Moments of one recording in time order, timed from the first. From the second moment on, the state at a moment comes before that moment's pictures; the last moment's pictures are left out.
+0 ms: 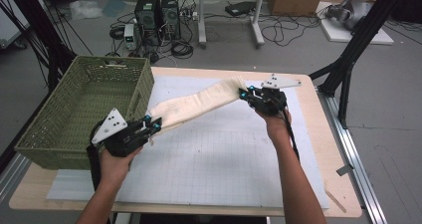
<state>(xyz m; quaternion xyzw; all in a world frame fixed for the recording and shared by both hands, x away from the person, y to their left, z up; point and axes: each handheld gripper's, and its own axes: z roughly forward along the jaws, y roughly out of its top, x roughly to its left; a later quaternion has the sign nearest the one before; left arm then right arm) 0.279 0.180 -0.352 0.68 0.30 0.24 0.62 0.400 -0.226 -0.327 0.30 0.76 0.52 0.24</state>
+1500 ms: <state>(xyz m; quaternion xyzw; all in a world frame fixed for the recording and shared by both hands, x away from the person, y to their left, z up) 0.234 0.269 -0.330 0.62 0.38 0.33 0.60 0.466 -0.070 -0.276 0.21 0.78 0.55 0.22</state>
